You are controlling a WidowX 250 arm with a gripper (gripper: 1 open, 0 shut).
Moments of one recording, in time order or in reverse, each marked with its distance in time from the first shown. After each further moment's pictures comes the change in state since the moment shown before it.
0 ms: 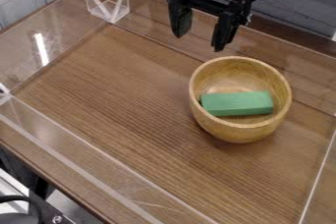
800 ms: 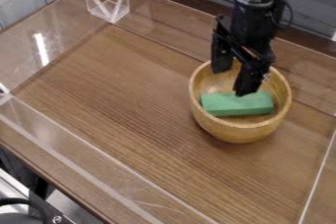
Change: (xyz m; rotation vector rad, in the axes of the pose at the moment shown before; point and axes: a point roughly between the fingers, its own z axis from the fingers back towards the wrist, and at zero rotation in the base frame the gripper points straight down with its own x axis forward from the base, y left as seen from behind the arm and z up) arm 0.022 -0.051 -0.060 0.010 0.033 -0.569
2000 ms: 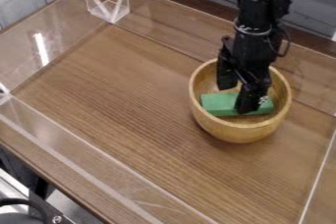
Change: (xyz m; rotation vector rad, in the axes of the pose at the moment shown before) arm 0.007 0.003 -0.028 0.012 -0.051 -0.060
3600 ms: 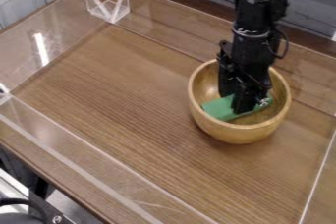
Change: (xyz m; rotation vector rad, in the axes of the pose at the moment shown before) arm -0.004 0.000 -0.002 -0.042 0.007 0.064
